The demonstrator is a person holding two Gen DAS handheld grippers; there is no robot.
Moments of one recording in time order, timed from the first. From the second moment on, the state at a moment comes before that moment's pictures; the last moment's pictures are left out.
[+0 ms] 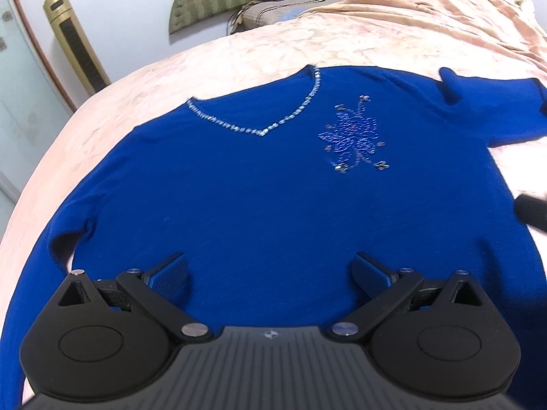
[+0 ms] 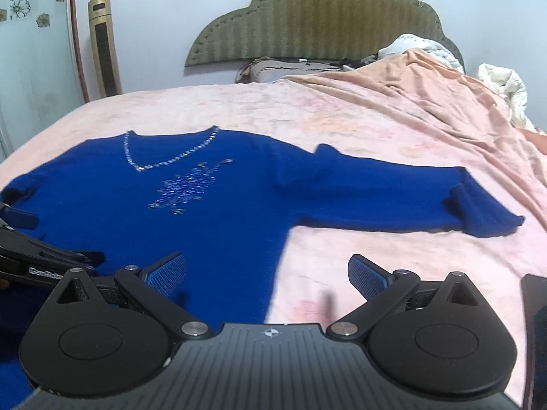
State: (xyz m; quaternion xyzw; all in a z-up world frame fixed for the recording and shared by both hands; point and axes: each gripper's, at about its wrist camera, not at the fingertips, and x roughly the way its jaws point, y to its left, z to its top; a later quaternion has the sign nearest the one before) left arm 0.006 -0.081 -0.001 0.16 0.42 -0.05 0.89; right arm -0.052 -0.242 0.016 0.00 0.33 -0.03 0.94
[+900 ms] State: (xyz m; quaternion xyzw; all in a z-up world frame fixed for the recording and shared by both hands) left arm 0.011 -0.086 -0.007 0.19 0.42 -0.06 0.89; right arm 0.004 -0.488 0.035 0.13 0.27 -0.27 0.92
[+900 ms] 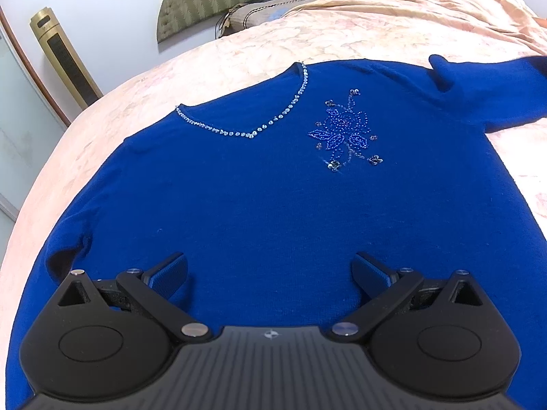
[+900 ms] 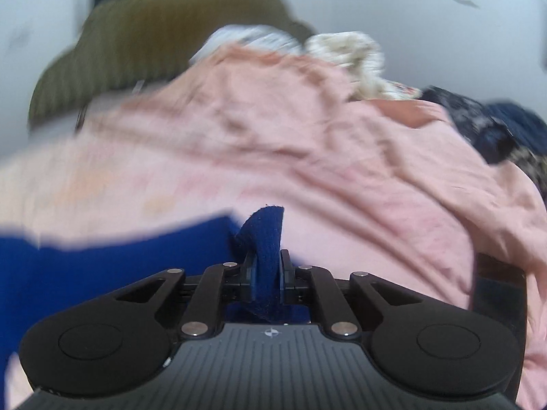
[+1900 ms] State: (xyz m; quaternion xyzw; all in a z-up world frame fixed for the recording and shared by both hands) left arm 0.009 -0.085 -0.005 0.21 0.41 -0.06 0.89; right arm -0.014 -0.634 -0.036 0.56 0.11 -0.21 0.79
